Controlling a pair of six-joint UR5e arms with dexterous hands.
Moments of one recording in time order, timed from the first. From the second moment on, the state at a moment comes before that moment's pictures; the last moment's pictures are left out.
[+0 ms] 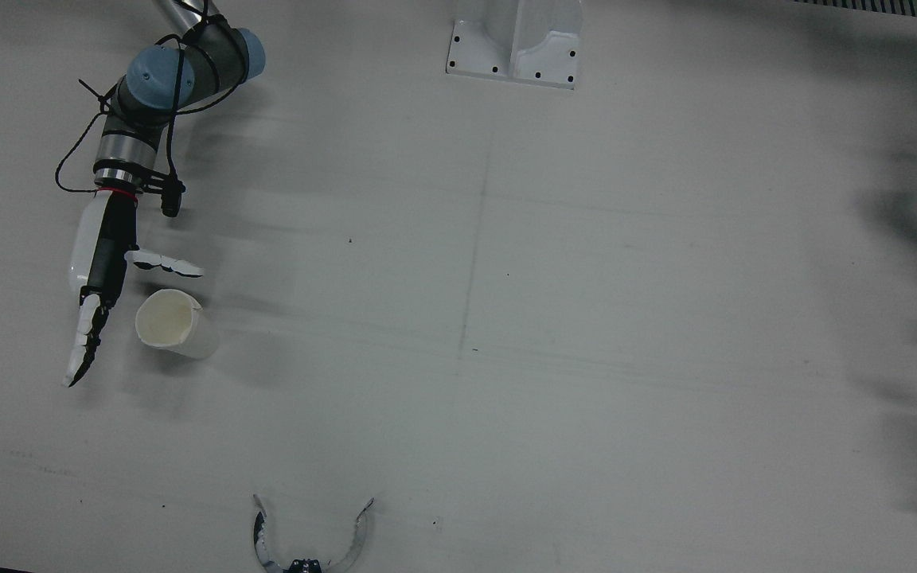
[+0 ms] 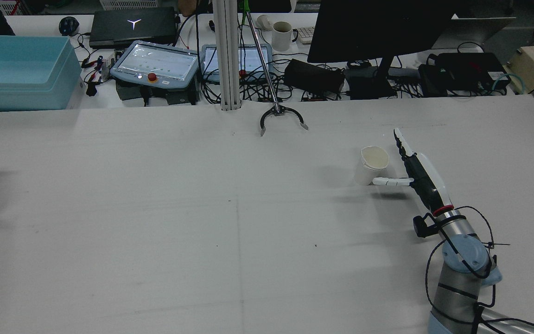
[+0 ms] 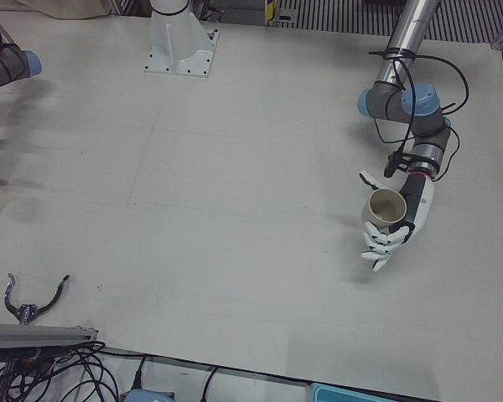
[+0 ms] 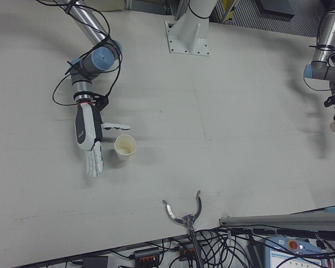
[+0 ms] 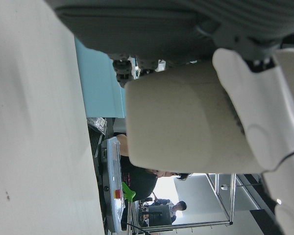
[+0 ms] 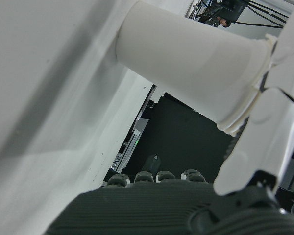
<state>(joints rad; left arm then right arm) -0.97 -1.52 -1.37 -0.50 1.19 0.19 0.61 -1.37 1.45 -3.13 -0.72 -0.51</state>
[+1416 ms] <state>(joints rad) -0.97 -1.52 -1.36 -0.50 1.19 0.20 0.60 -1.27 1.37 -3.10 -0.71 -0.57</state>
